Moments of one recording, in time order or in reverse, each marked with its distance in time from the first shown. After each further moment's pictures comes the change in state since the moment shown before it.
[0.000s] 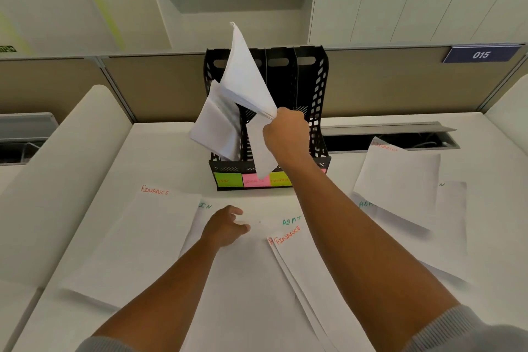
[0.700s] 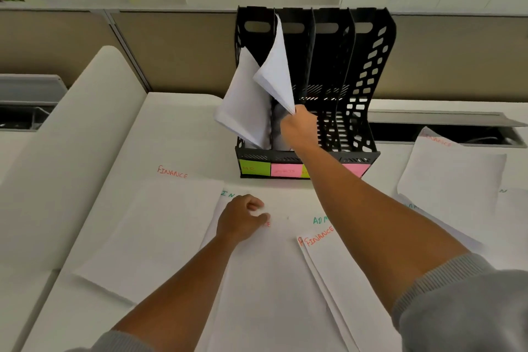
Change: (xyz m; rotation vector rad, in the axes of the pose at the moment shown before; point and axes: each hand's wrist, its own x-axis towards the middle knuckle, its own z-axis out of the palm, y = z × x) left_hand 0.033 -0.035 0.000 -0.125 0.120 0.093; right_hand 0.058 0.020 0.124 0.286 -0.189 0.229
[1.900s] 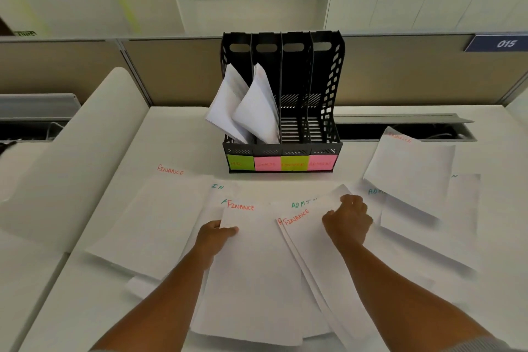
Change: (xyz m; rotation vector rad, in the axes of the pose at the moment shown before) left_hand -0.094 -0.015 -0.005 -0.512 -0.002 -0.461; right_hand -0.149 0.210 -0.086 -0.569 0.241 0.152
